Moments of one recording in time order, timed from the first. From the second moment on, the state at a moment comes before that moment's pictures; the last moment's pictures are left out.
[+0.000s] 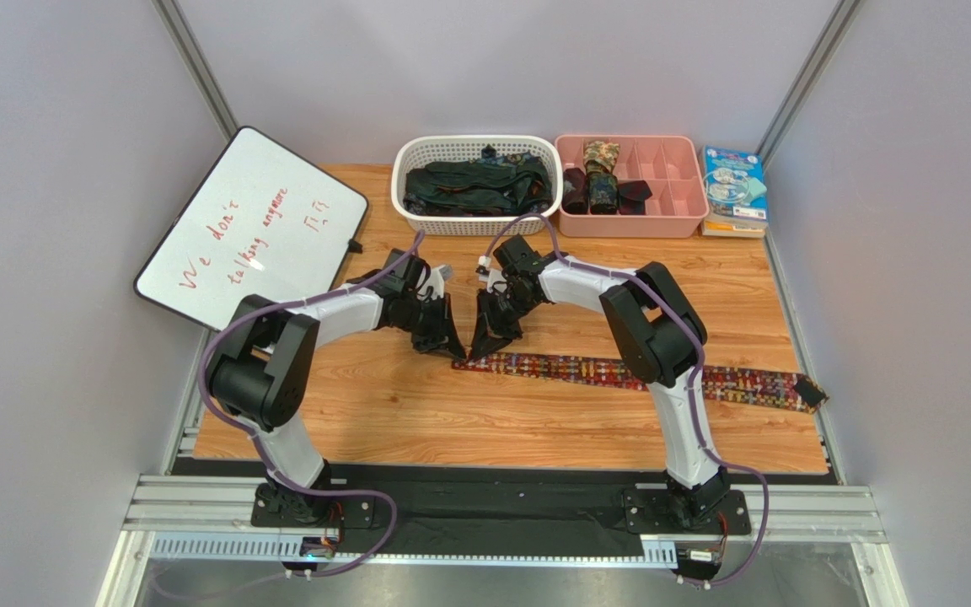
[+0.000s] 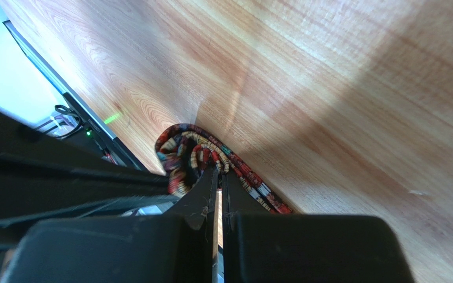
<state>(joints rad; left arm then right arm) -0.42 1.73 0.94 -0.31 0.59 -0.49 0.61 2.19 1.49 -0.52 -0.69 0.53</state>
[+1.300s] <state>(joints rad) -0.42 1.80 0.95 -0.28 0.61 -0.55 0.60 2.12 1.41 -0.45 -0.69 0.63</state>
